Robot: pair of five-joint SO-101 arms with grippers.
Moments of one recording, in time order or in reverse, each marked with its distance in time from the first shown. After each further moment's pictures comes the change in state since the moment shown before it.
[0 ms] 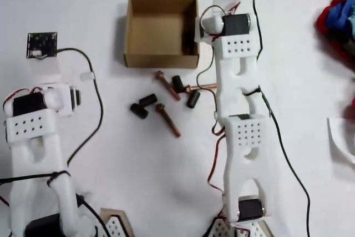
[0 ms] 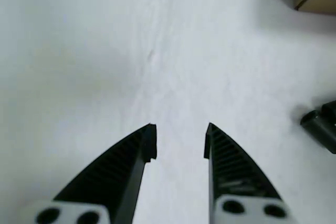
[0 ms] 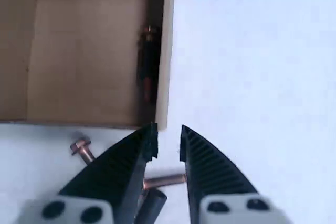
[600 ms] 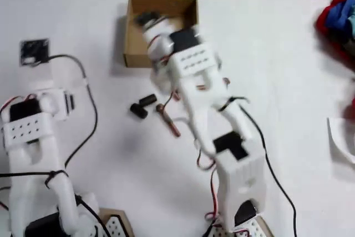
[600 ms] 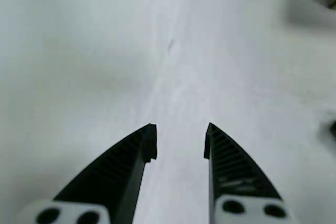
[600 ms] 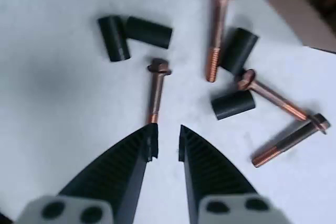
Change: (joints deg) left arm -7.6 0.0 6.7 -5.3 -0.1; right arm -20.5 -29.1 49.8 3.5 24.5
